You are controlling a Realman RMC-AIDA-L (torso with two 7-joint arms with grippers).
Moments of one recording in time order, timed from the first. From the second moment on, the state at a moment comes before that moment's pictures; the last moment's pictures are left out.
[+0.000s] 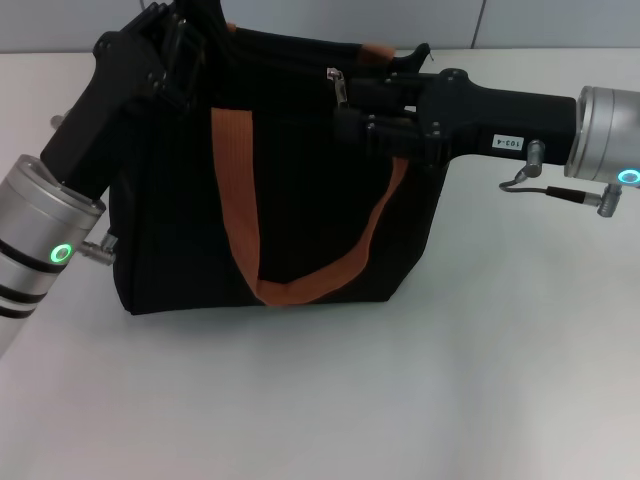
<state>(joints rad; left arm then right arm) -0.61 -2.08 0.30 -0.07 1.51 1.78 -0.73 0.55 2.08 -1.12 -0.76 -1.49 -1.42 1.50</state>
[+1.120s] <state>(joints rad) -0.63 -2.08 0.30 -0.08 1.53 1.77 -0.72 0.60 2.08 -1.12 -0.74 -1.57 -1.37 1.76</state>
